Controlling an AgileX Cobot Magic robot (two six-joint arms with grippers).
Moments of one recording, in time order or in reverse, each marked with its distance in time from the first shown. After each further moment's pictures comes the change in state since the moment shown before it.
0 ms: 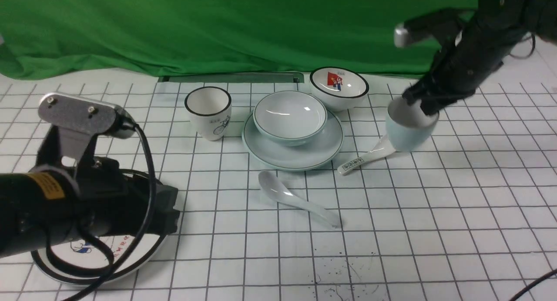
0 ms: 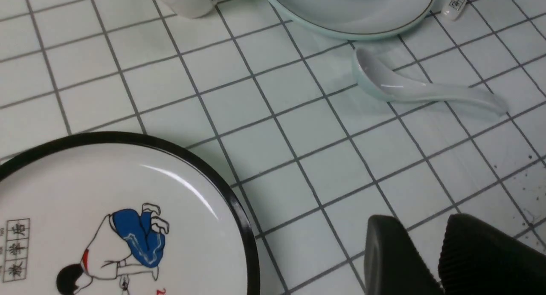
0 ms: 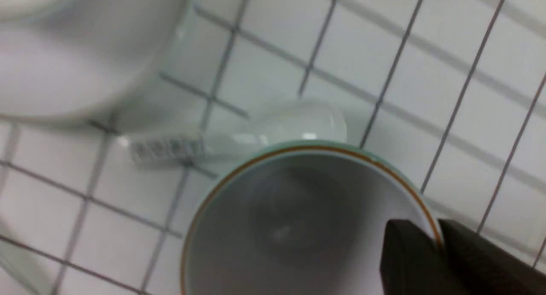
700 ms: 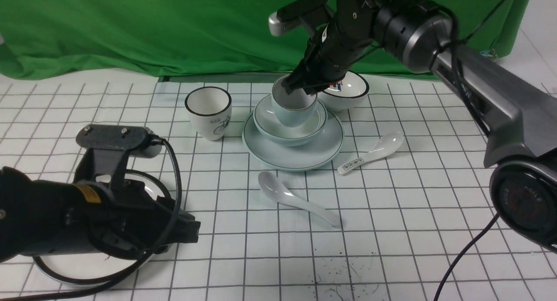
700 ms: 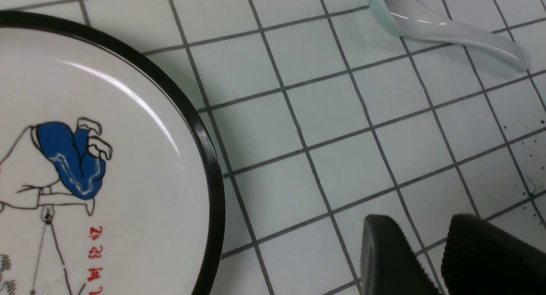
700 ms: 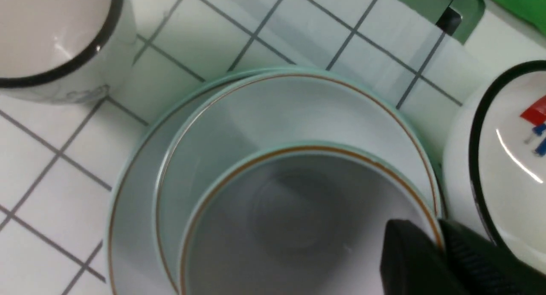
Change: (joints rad) right arm 0.231 0.407 -0.535 0.006 -0.043 0.059; left arm 0.000 0.143 0.000 -0.122 0.044 0.002
